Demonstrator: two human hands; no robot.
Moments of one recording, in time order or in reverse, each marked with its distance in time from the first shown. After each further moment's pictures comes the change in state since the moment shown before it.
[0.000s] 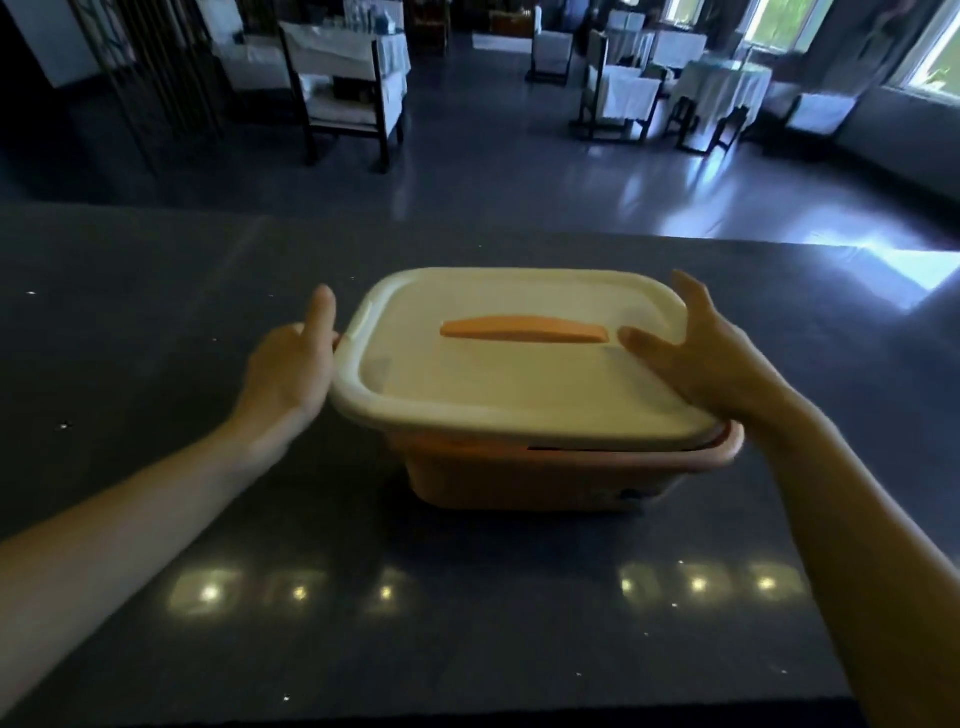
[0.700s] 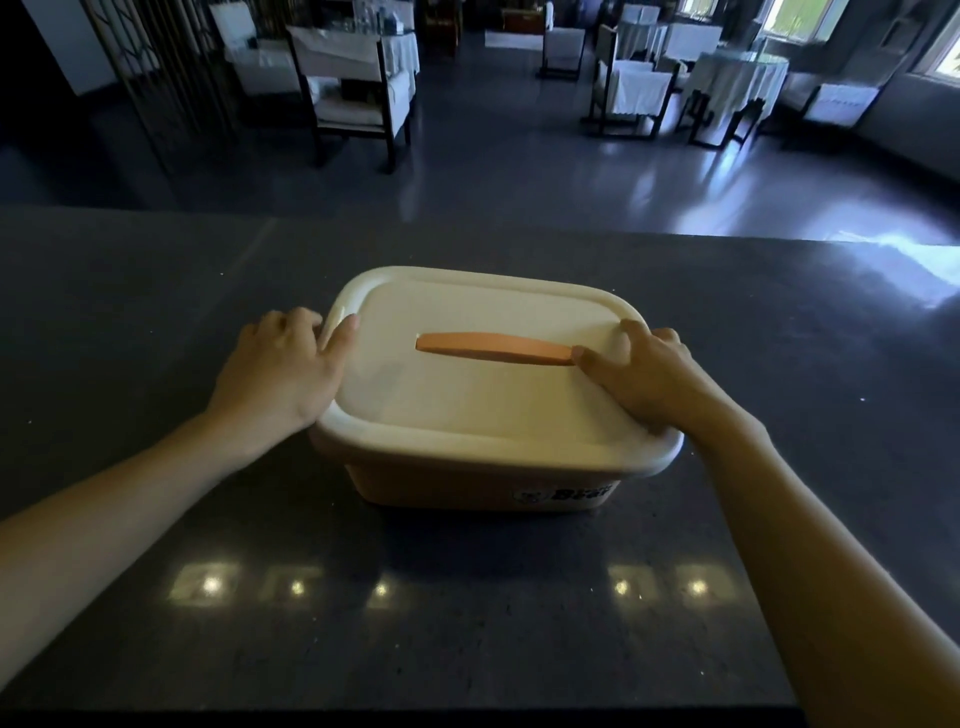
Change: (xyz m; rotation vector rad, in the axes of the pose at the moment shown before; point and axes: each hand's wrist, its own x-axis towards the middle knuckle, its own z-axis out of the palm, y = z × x) left_hand -0.016 0.036 0.034 0.508 0.012 0.220; right_hand 0.019 0.044 0.005 -0.221 -0.133 0.050
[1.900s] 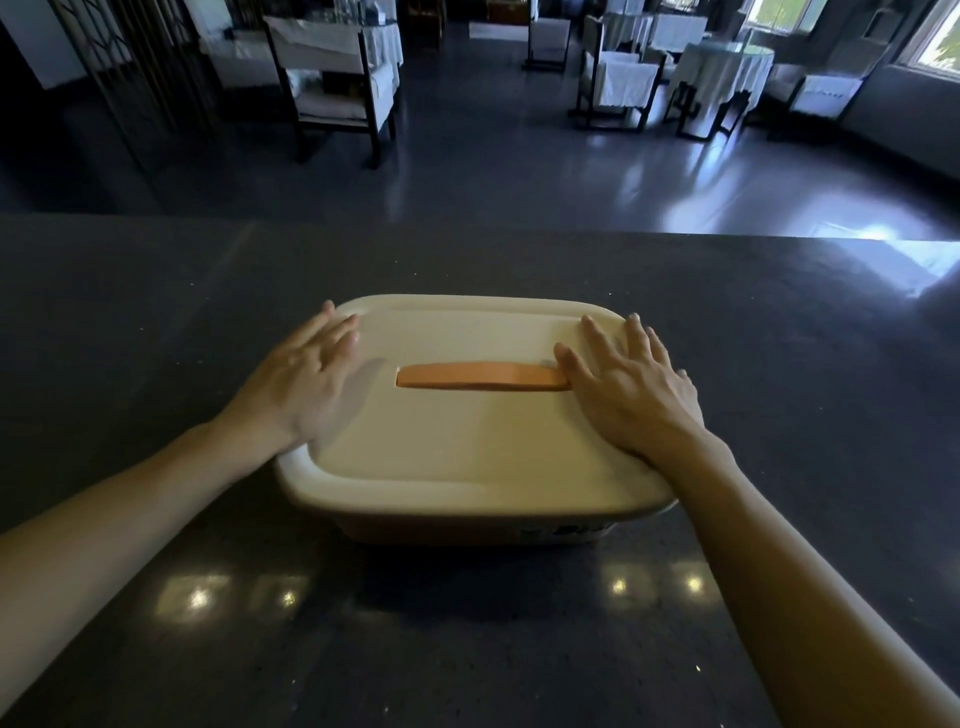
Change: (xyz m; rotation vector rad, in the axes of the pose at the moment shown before) left_hand 0.040 -0.011 0.044 -0.028 -0.187 0.213; right_hand 0.011 -0.008 0.019 -0.113 0.065 -0.066
